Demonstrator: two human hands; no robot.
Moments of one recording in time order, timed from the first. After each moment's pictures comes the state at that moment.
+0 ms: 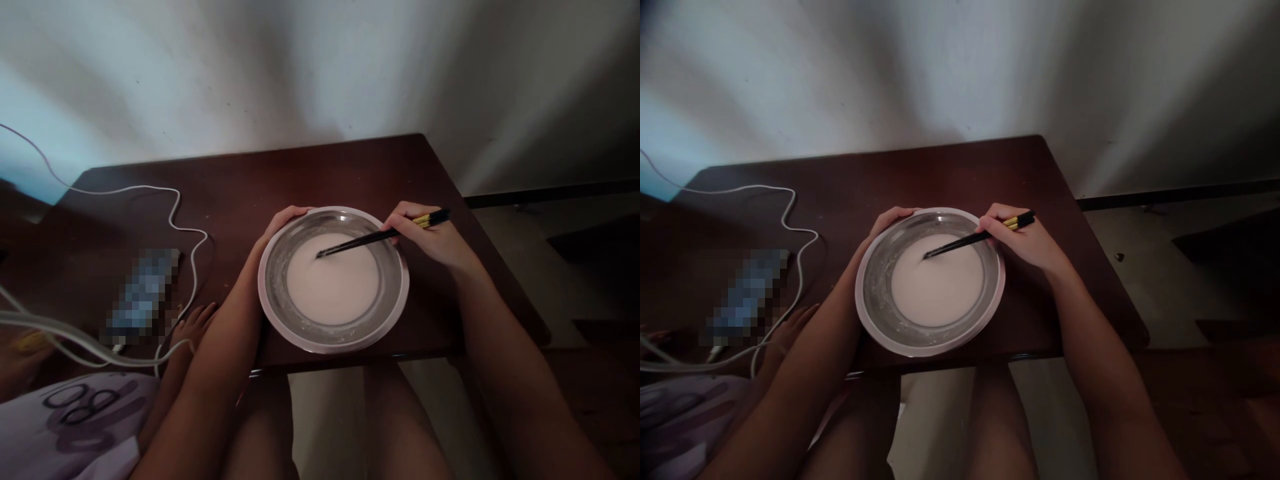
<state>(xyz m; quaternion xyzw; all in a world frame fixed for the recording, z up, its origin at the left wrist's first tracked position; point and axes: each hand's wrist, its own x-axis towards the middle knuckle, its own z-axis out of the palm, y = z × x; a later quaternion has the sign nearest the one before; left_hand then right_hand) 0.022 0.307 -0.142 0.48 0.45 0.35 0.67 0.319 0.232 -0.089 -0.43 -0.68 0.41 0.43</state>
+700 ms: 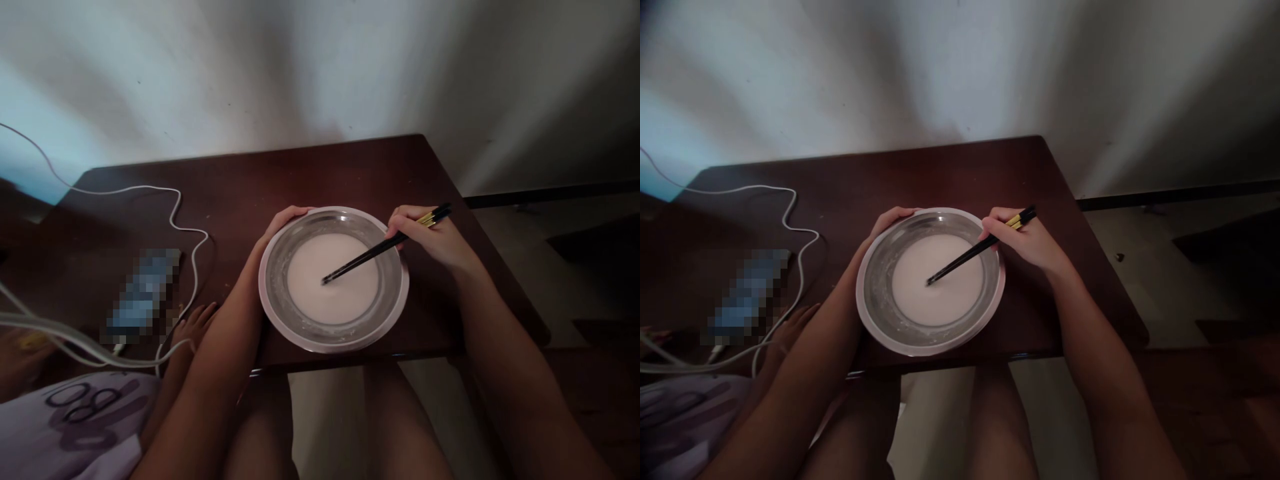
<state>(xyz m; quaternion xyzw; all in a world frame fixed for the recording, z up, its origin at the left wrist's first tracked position) 0.023 0.306 -0.140 0.47 0.45 0.34 0.68 0.321 0.231 -0.090 -0.42 -0.66 0.45 0.43</state>
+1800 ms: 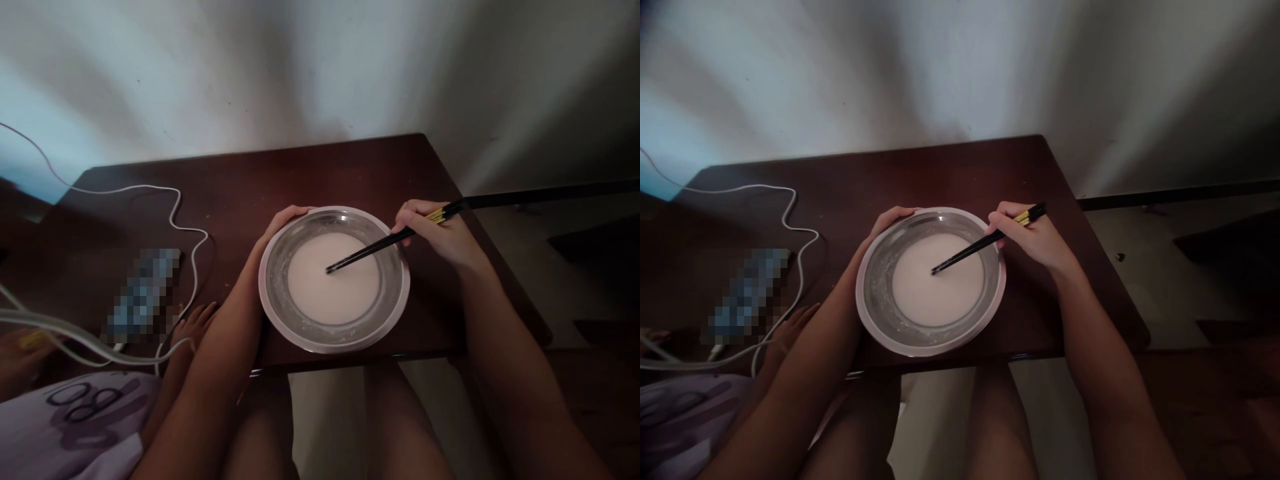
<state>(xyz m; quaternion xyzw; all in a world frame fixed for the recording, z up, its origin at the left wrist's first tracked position) 0.021 0.309 -0.142 0.45 0.43 0.34 0.70 0.322 0.232 -0.089 -0.42 -0.66 0.43 0.45</state>
